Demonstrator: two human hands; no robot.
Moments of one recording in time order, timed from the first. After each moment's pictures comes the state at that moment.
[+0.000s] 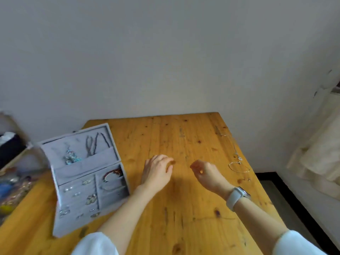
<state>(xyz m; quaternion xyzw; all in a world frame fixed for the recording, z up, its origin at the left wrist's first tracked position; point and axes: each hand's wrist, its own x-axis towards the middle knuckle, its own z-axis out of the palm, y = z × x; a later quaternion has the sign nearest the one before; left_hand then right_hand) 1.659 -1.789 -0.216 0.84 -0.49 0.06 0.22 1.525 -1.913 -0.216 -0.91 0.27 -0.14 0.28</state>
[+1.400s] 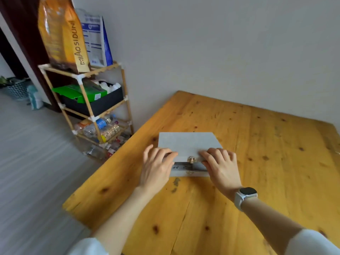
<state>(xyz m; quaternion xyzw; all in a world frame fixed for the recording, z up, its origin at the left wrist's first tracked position) 1.725 -1.530 -0.268 0.85 -0.36 0.32 0.20 1.656 -1.739 -0.264 -0.92 -0.06 -0.39 -0.02</state>
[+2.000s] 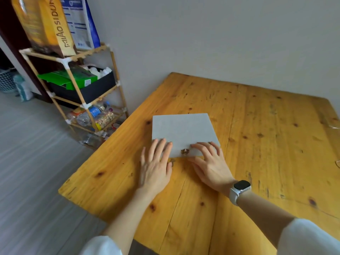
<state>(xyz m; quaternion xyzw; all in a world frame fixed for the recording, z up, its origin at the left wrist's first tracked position) 1.688 -1.531 -0.305 0.94 -0.30 0.15 0.12 1.626 -1.724 -0.291 -0.95 -0.13 -0.29 0.03</state>
